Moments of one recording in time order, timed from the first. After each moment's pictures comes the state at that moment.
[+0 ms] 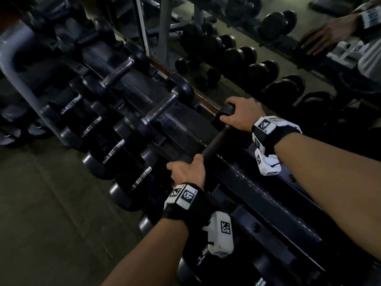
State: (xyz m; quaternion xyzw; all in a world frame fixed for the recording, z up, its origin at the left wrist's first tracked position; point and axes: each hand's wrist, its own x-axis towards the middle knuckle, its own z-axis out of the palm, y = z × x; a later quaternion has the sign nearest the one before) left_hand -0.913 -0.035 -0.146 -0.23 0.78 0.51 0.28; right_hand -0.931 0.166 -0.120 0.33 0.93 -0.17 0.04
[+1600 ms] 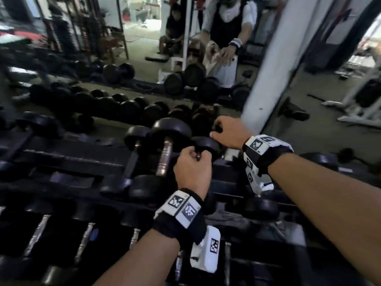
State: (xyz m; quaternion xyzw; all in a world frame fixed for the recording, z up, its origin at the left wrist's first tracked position) left_hand -0.300 -0.012 -0.016 0.29 0.72 0.54 0.33; right_hand -0.215 0.140 0.007 0.55 0.82 -0.12 -0.09
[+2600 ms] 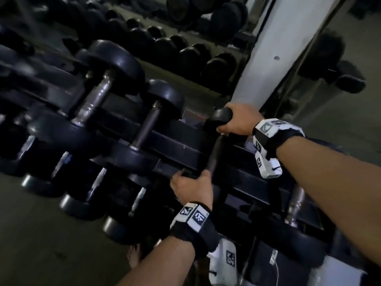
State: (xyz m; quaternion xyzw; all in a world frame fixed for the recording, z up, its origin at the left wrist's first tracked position) left_hand -0.063 0.083 -0.164 -0.09 0.82 0.47 0.30; right_hand -0.050 0.283 -0.110 0.43 0.88 -0.18 0.07
